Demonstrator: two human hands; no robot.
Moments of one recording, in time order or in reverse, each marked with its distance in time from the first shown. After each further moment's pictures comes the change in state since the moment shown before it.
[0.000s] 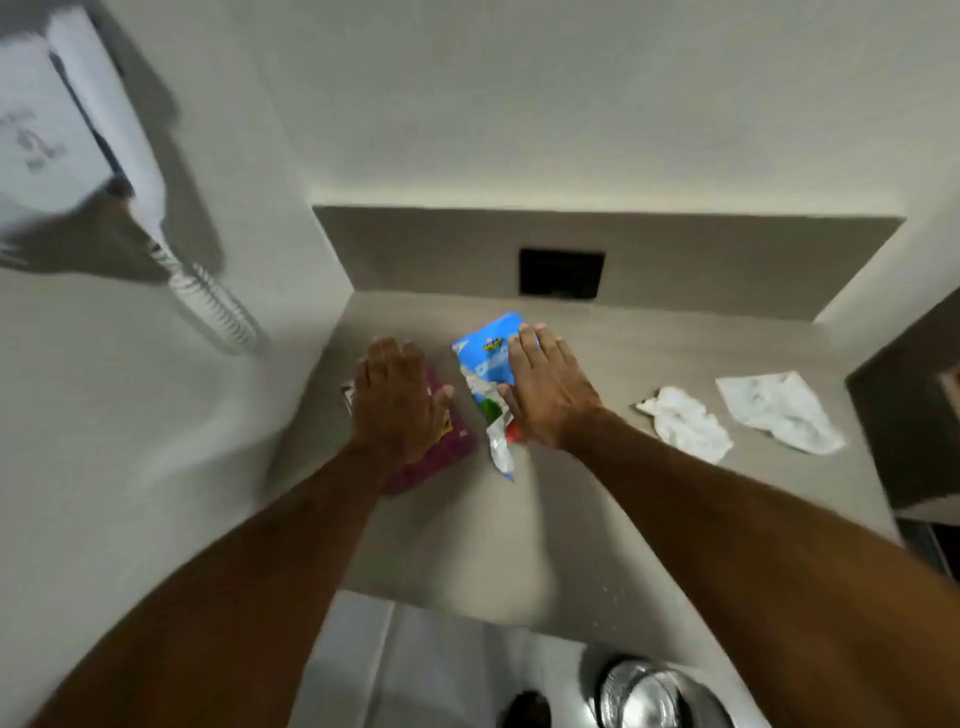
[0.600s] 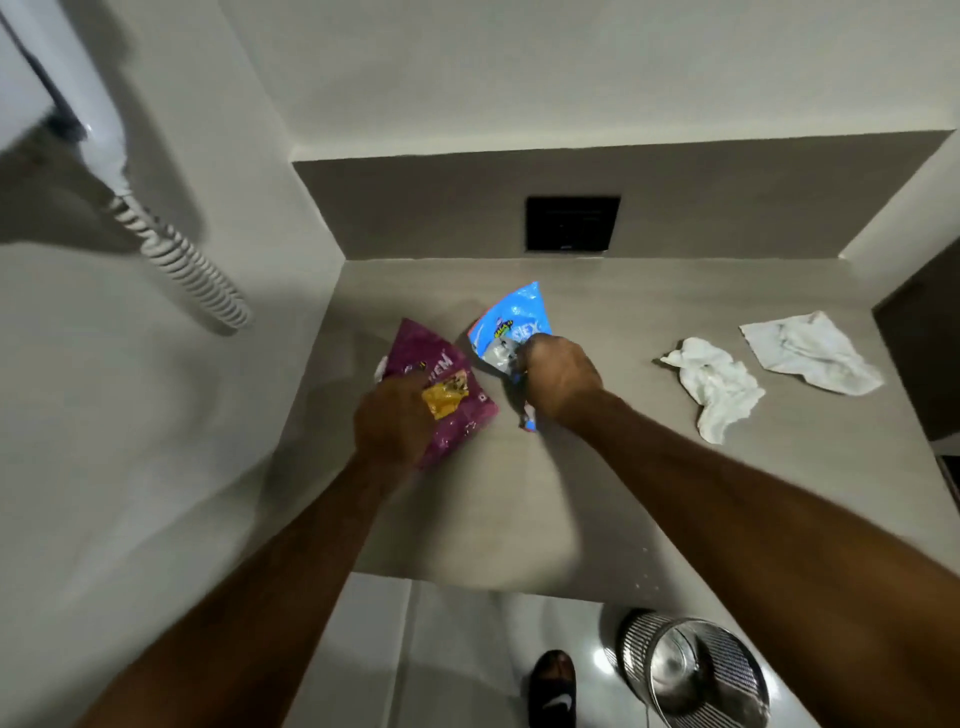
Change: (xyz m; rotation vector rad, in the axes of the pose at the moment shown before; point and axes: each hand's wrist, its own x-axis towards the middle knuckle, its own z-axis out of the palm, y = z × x) left_hand -0.025 -0.028 0.024 -0.256 -0.090 -0.018; right_hand 0.010 -0.024 0.031 0.219 -0.174 0.278
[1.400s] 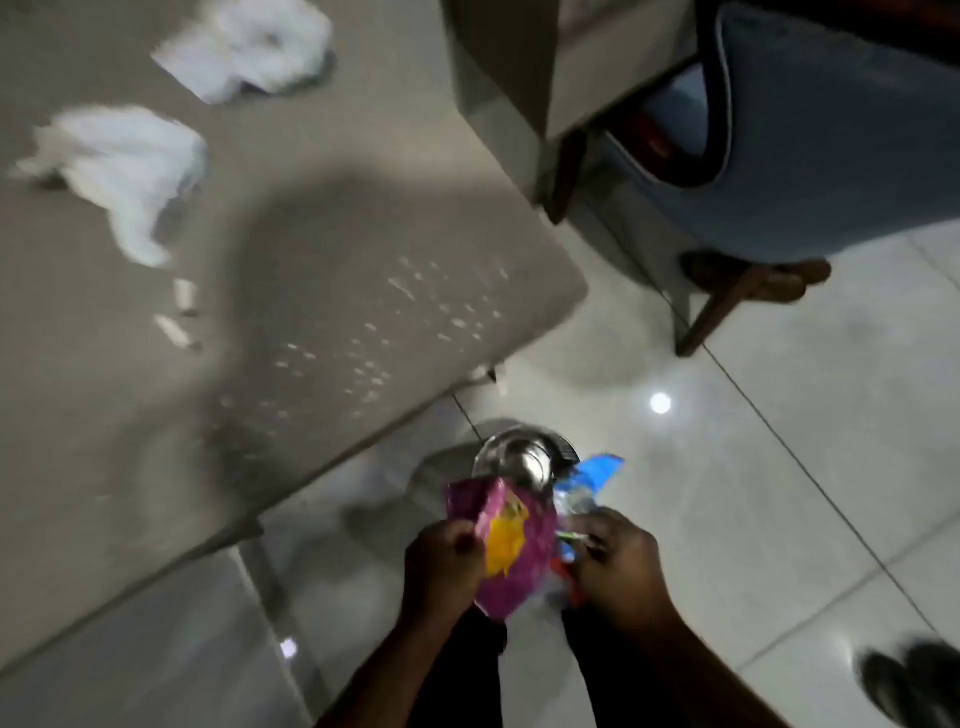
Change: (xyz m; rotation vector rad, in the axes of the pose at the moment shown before) left_hand -0.298 0.252 0.296 -0.330 -0.847 -0.012; right_hand -0.441 0.275 0.279 0.896 0.287 0.929
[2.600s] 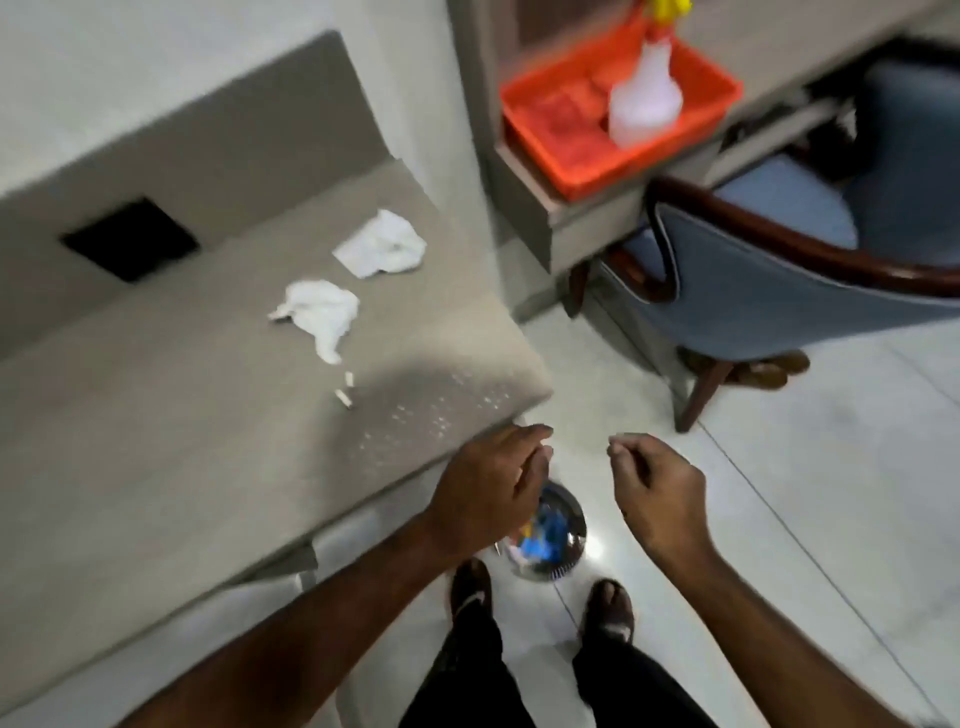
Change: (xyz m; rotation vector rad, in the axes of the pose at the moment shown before) left_hand -0.109 0.171 -0.121 0.259 0.370 1.085; right_hand -0.033 -0.165 -0.148 0.030 0.396 -0.232
